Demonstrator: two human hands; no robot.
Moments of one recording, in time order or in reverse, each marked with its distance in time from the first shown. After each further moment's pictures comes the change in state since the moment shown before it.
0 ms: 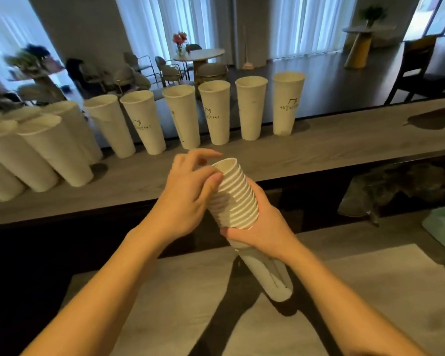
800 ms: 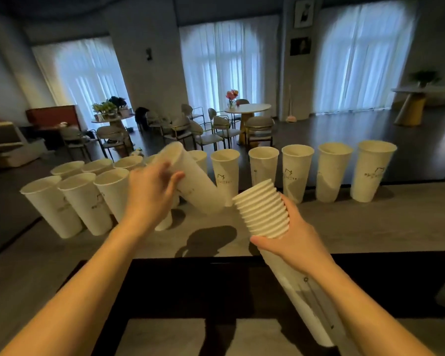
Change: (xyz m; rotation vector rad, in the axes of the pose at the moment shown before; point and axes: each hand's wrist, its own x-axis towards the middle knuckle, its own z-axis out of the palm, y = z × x) left_hand -0.002 -0.142 -0.182 0.257 0.568 -0.236; right_hand 0.106 -0.097 0.066 -0.132 0.036 -0.102
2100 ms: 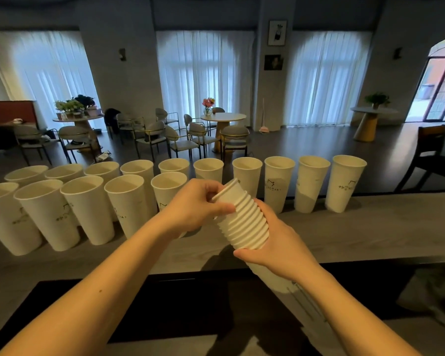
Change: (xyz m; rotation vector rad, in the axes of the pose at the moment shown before) left_hand 0.016 0.048 0.046 -0.539 -0.646 -0.068; right_hand 0.015 -0.022 -0.001 -0.218 -0.054 -0.023
